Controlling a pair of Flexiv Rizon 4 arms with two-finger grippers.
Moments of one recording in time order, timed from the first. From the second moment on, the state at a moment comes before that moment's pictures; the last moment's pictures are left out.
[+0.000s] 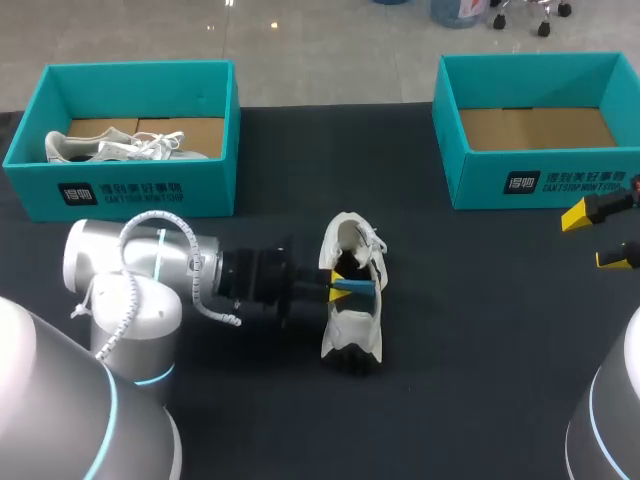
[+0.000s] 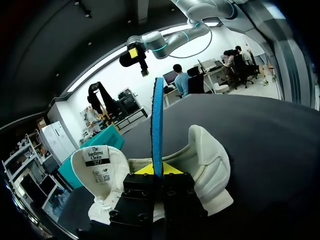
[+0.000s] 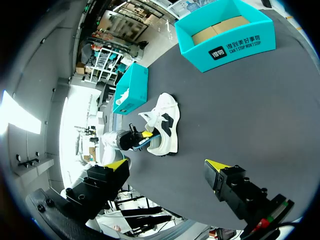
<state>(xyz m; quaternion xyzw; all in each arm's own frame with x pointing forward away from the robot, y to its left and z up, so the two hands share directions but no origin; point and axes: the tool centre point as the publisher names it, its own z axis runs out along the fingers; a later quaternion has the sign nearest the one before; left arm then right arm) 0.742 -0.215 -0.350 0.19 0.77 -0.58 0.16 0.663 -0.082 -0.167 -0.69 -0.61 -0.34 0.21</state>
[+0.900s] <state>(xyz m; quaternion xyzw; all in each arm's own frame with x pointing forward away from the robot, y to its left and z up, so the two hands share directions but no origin) 0.721 -0.210 -0.337 0.19 0.78 -0.58 0.16 0.663 -0.082 -0.167 -0.69 -0.61 -0.34 0.21</state>
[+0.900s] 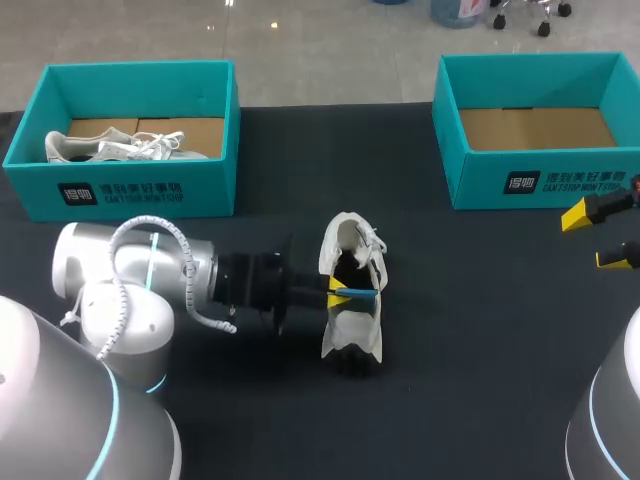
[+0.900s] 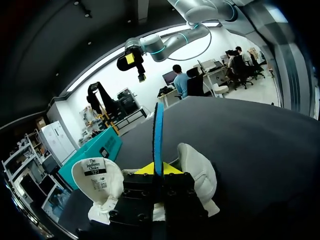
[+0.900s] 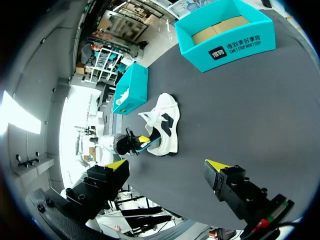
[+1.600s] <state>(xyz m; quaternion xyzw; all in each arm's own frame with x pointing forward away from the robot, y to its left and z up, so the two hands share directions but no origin) 0.750 -0.221 -0.353 0.19 0.77 -0.58 0.17 0.663 -0.082 -0.167 -0.69 -0.61 -0.34 0.21</state>
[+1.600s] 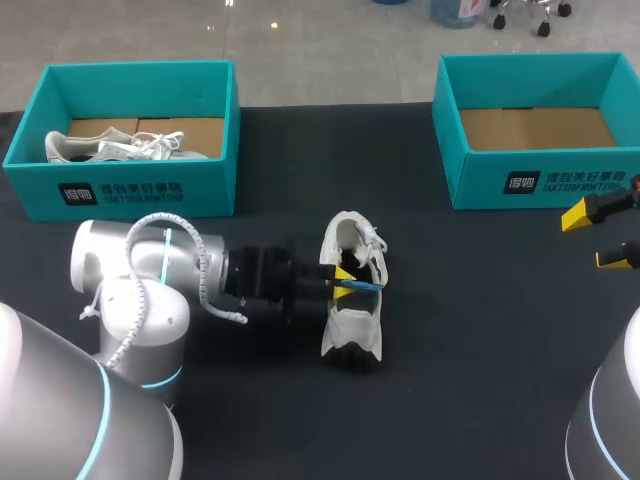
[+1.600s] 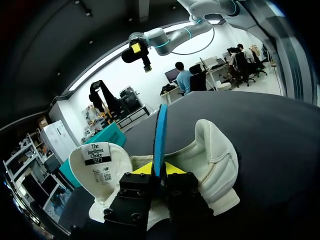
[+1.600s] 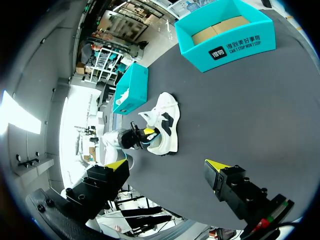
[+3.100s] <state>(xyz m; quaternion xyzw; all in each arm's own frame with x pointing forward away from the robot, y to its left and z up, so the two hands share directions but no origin) 0.733 -0.210 -0.340 0.20 0.78 -0.57 0.16 0.663 -0.082 -0.167 -0.69 -0.61 -0.34 0.21</state>
